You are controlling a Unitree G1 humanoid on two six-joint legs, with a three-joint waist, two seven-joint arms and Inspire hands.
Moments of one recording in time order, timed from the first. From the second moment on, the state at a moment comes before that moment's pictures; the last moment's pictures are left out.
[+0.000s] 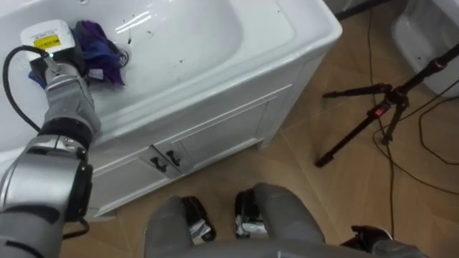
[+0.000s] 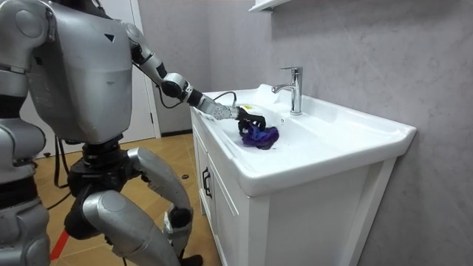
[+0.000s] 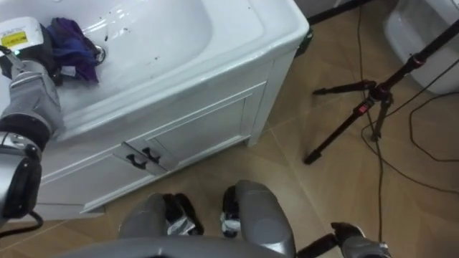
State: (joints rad) left arm -0.64 0.43 -0.10 1.13 0.97 0.28 0.35; right arm -0.02 -0.31 0.18 1.31 0.01 0.09 0.02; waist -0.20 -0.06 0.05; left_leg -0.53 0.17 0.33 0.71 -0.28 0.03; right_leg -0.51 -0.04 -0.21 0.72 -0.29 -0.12
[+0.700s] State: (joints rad) left arm -0.69 0.38 -0.16 1.14 0.76 0.30 0.48; right arm -0.02 -0.31 0.25 1.29 0.08 0.11 0.00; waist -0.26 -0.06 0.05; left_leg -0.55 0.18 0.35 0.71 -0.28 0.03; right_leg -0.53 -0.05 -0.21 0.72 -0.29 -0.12
